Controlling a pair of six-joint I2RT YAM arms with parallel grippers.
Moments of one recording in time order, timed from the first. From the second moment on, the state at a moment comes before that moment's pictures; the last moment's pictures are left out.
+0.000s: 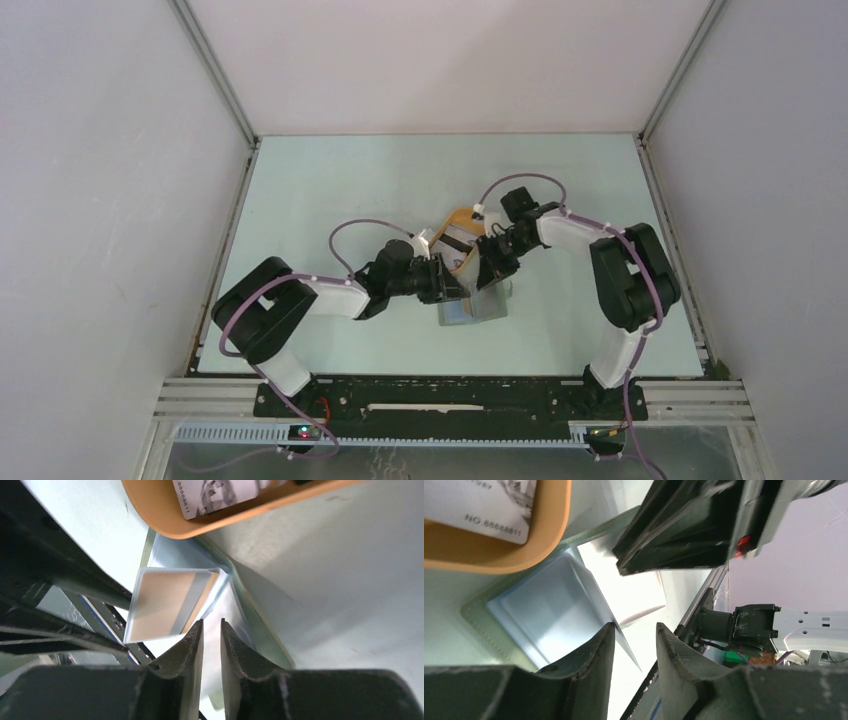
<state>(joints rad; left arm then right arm) -0.75 1.62 0.57 0.57 0.43 -0.97 0.43 1.84 1.12 -0.60 -0.65 0.00</state>
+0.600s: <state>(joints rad) -0.78 1.82 0.78 0.54 0.50 -0.97 0.15 1.74 1.11 -0.61 -0.91 -0.05</state>
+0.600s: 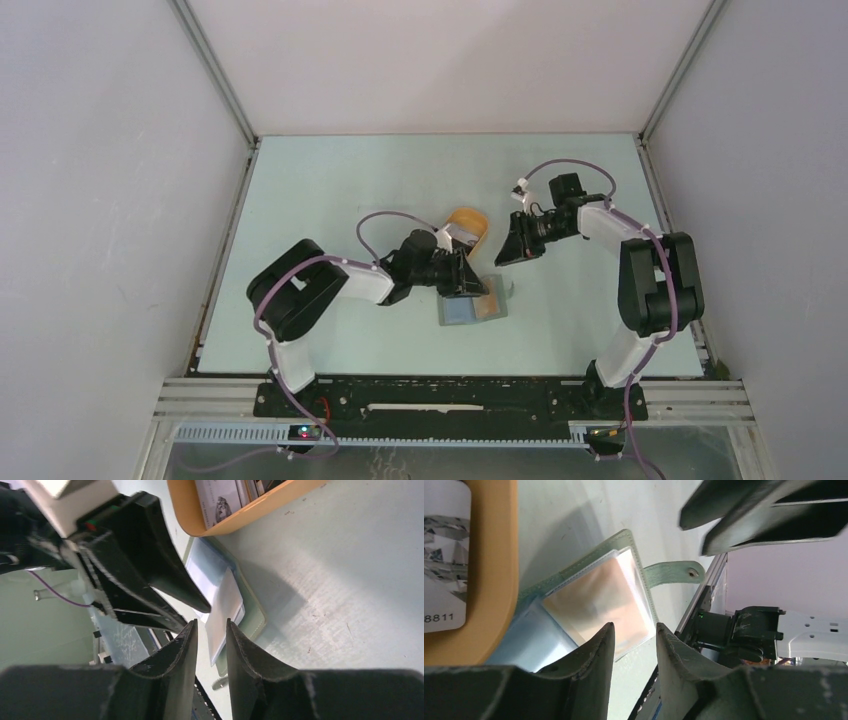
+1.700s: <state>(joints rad) -0.76 0.83 0.74 -0.14 -0.33 -0.52 0.26 1.60 1.39 -0.70 -0.96 -0.32</state>
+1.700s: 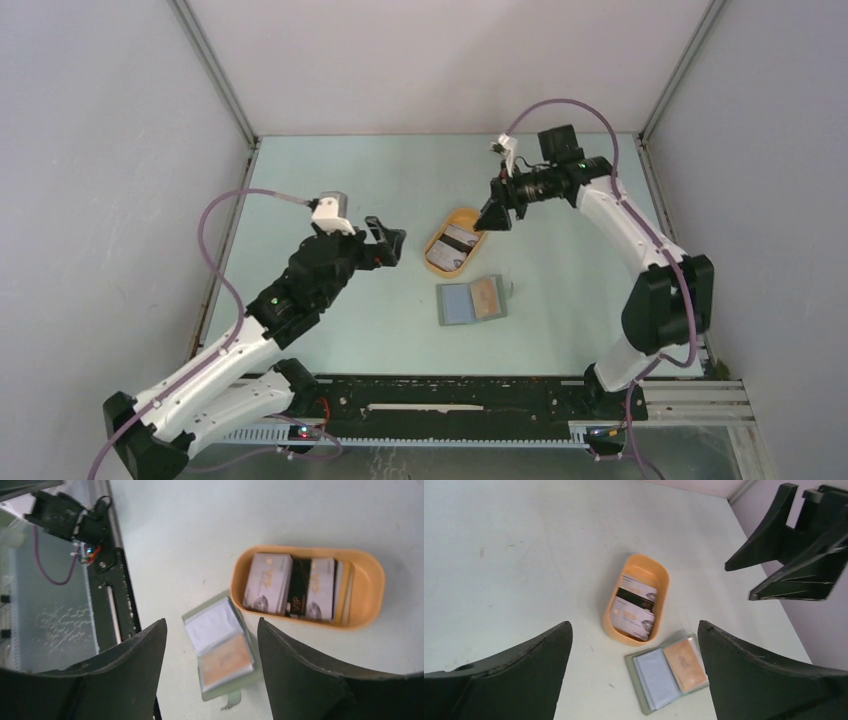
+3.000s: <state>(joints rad) -0.46 1.64 0.64 0.39 0.35 -0.91 0.47 2.38 2.04 -1.05 -0.65 -0.17</state>
